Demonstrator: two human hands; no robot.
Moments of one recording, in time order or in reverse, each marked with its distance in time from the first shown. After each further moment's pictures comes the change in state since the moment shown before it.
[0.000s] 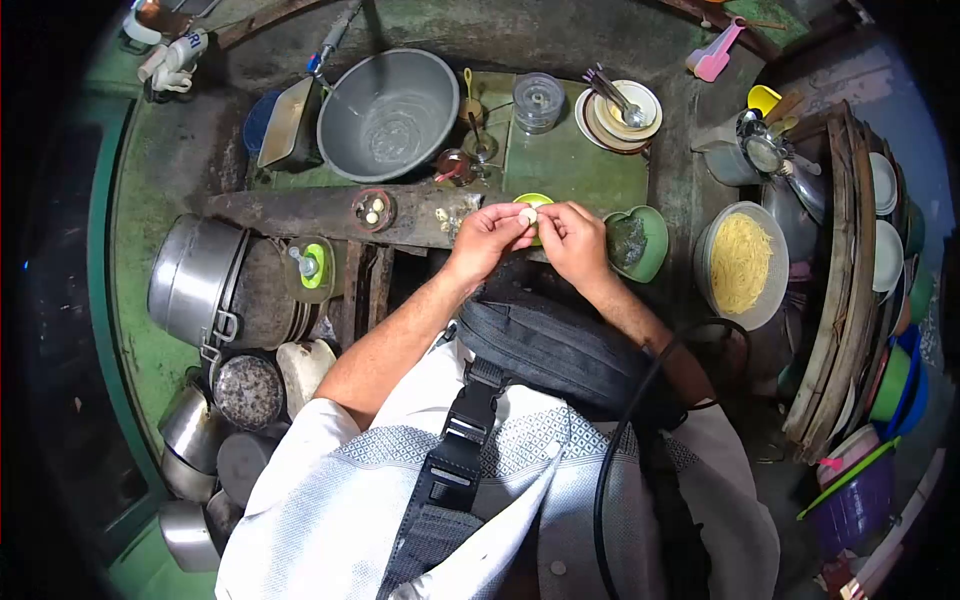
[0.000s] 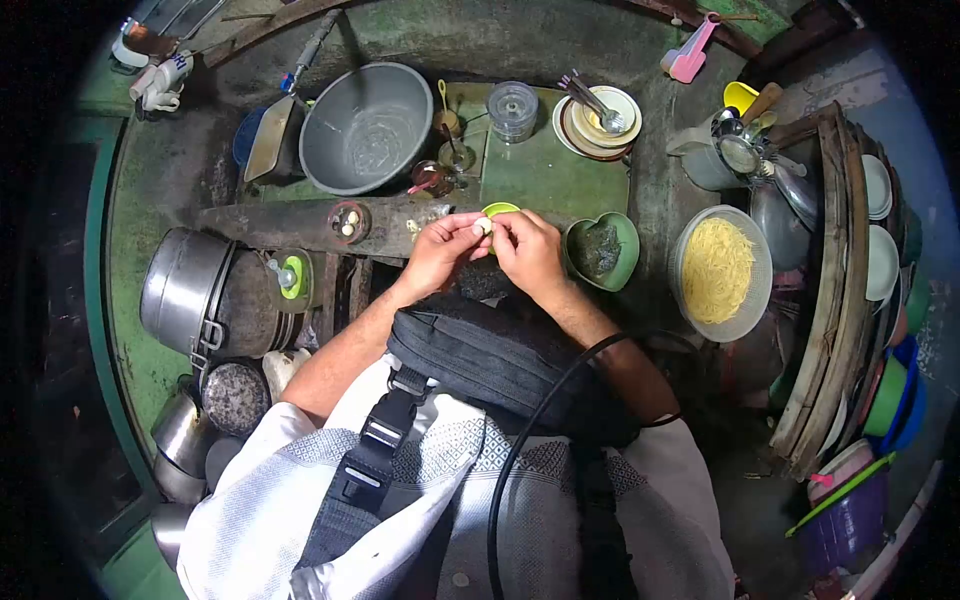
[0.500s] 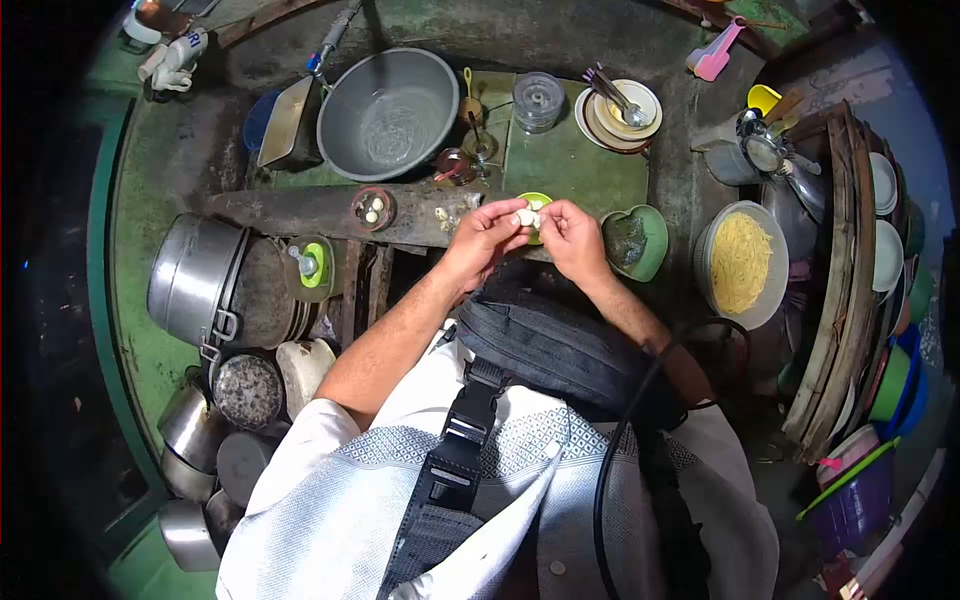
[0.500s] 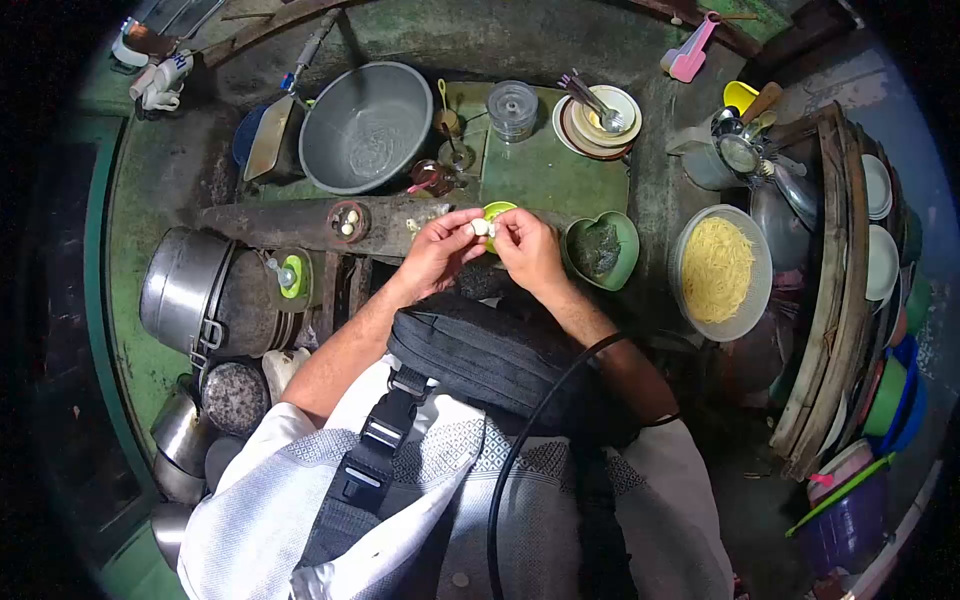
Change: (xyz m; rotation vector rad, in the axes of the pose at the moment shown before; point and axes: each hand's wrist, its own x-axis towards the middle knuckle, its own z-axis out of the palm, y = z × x) left_hand -0.003 0.003 -0.002 -0.163 0.021 -0.065; right_hand -0.008 0.022 0.006 0.329 -0.141 0.342
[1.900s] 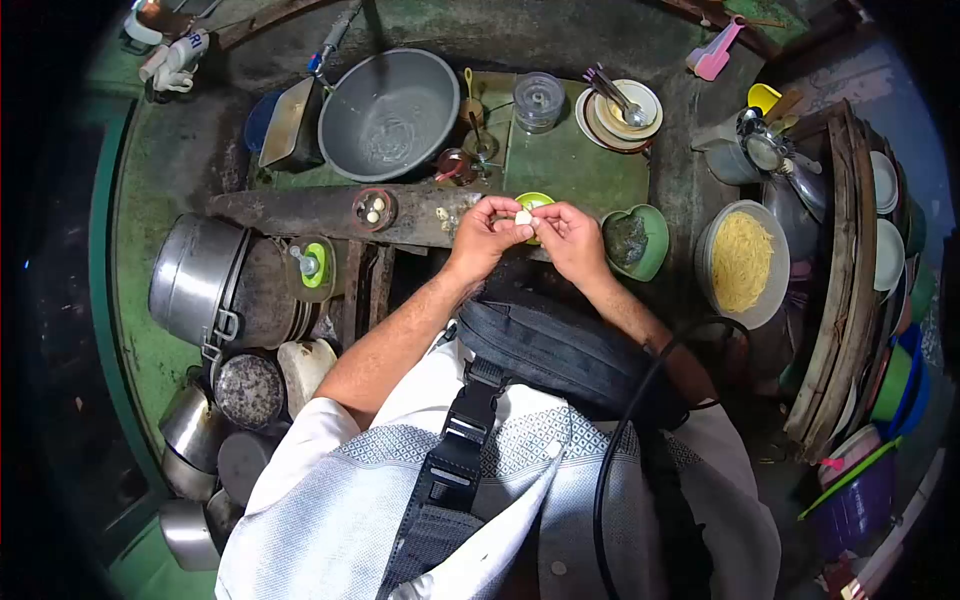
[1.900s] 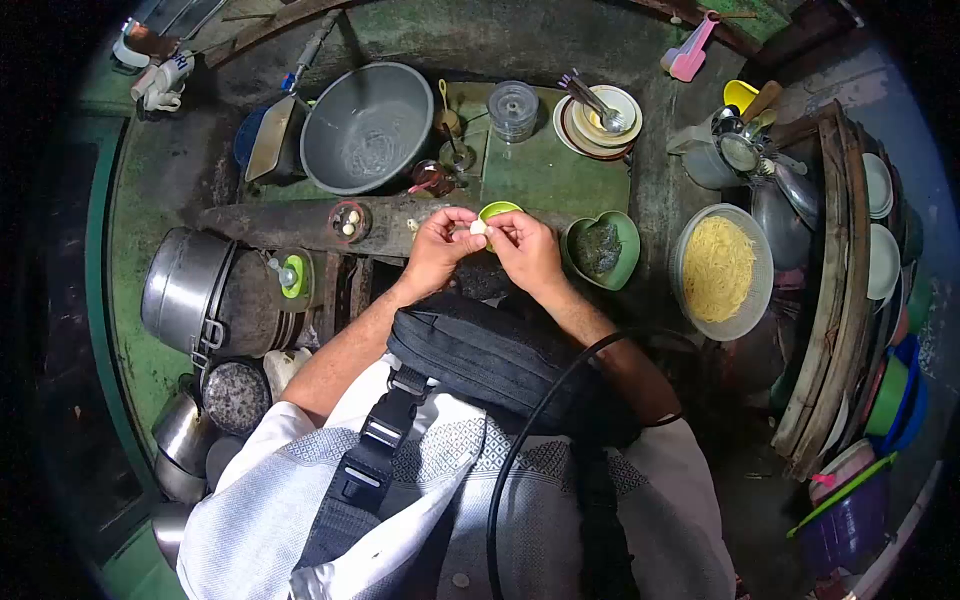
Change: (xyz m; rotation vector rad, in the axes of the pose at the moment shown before) left_hand 0.001 -0.006 0.002 0.217 0.002 0.240; right_hand -0.003 -0.012 0.003 0.104 -0.060 0.035
